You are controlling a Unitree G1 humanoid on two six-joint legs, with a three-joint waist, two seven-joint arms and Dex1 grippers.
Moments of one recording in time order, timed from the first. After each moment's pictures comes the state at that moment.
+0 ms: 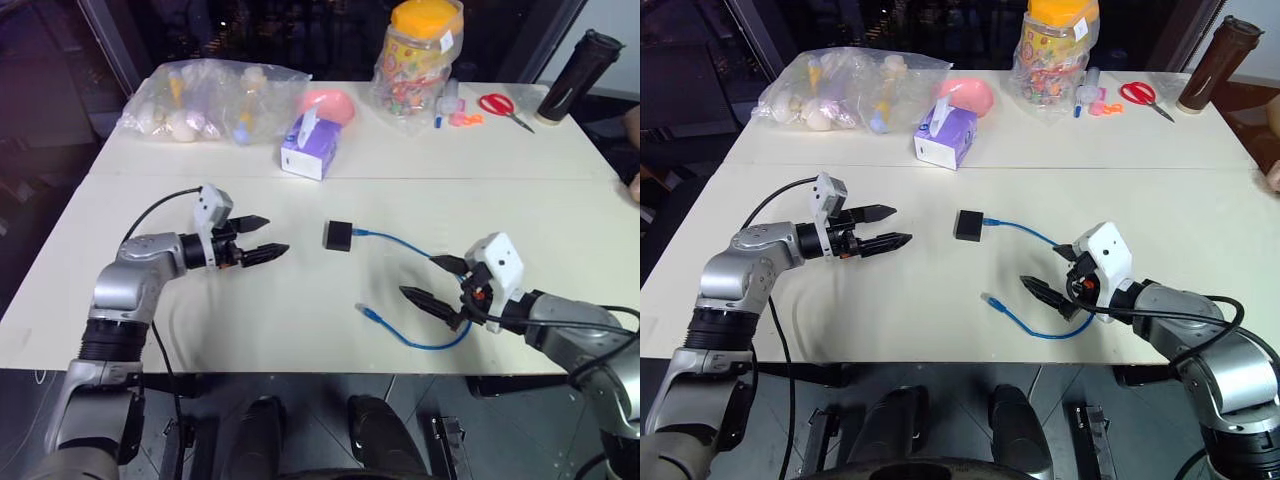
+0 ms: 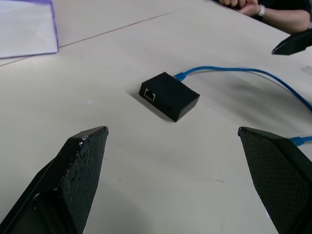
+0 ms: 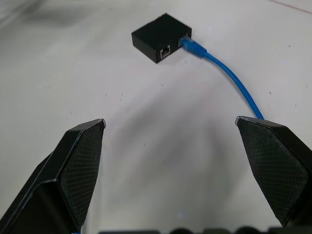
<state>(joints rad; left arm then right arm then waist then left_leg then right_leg) -0.52 0.55 0.02 0.15 -0.43 0.53 -1.05 -0.02 -0.72 -0.19 -0.58 0.57 0.81 0.61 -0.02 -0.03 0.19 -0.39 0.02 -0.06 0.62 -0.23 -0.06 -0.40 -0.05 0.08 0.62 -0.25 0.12</state>
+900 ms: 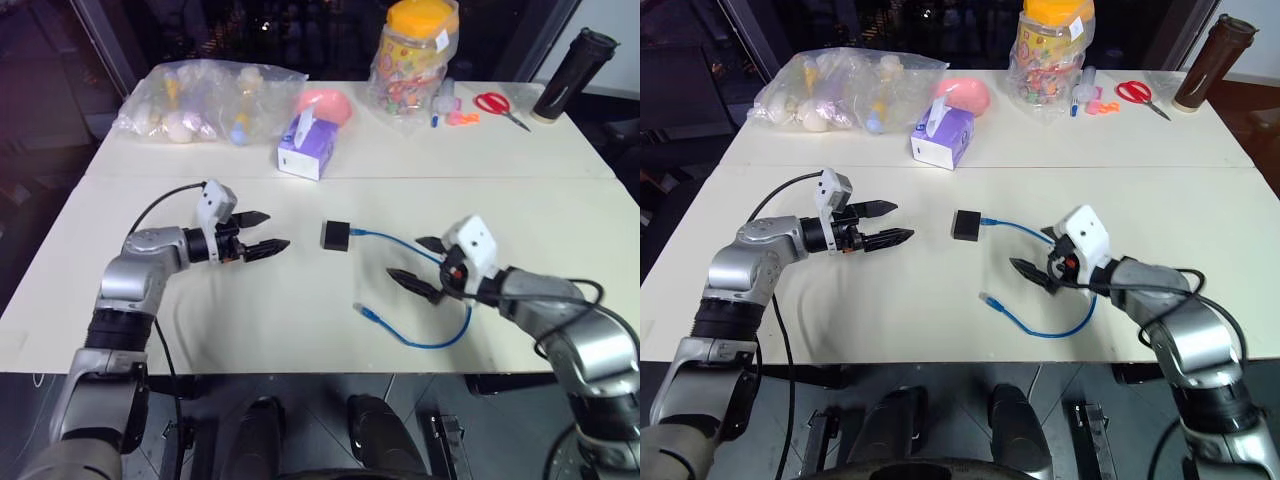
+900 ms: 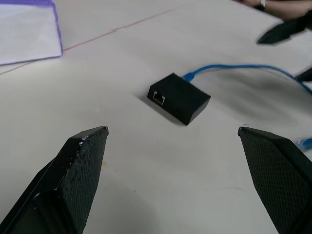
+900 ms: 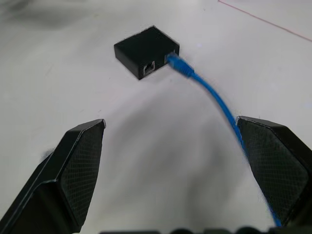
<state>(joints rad) -0.60 0.55 -0.03 0.27 -0.37 0.44 -1.08 -0.27 -0.68 0.02 -0.27 0.40 0.63 0.65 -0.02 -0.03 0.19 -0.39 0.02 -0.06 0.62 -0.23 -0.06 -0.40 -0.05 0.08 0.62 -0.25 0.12</state>
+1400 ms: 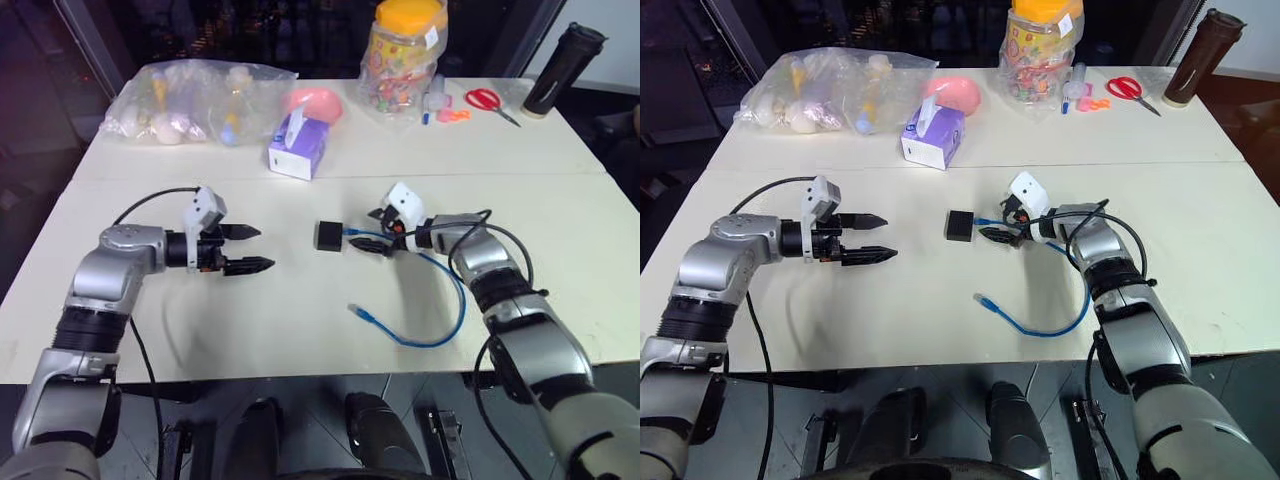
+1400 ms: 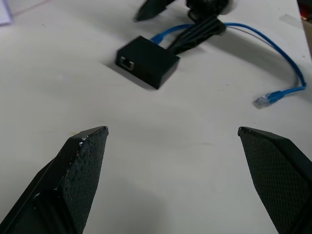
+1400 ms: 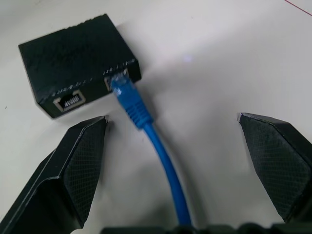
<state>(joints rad) -0.53 0.66 -0.05 0.15 -0.39 0.55 -1.18 -0.93 -0.40 0.23 0.95 0.08 0.08 0.94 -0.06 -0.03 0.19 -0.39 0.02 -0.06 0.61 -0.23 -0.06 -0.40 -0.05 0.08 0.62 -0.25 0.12</state>
